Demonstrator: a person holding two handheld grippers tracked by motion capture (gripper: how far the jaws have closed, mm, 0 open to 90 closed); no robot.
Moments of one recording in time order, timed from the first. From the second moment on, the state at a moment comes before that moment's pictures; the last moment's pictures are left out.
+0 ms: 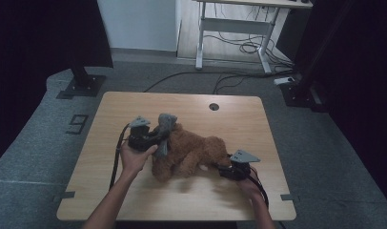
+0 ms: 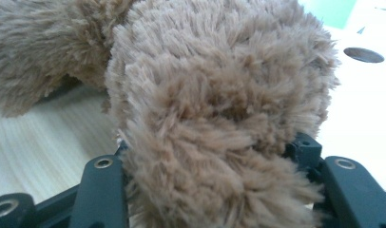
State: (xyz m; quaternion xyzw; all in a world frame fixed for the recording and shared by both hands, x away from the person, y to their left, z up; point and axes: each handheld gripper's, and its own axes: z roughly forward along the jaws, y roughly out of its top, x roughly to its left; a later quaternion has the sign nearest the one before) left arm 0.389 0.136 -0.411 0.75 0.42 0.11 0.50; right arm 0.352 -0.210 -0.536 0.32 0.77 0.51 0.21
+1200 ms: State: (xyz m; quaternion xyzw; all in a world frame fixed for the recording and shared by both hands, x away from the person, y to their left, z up) left arm 0.358 0.125 -0.475 0.77 0.41 0.07 0.49; right arm 0.355 -0.217 -0.519 0.41 0.75 0.51 0.09
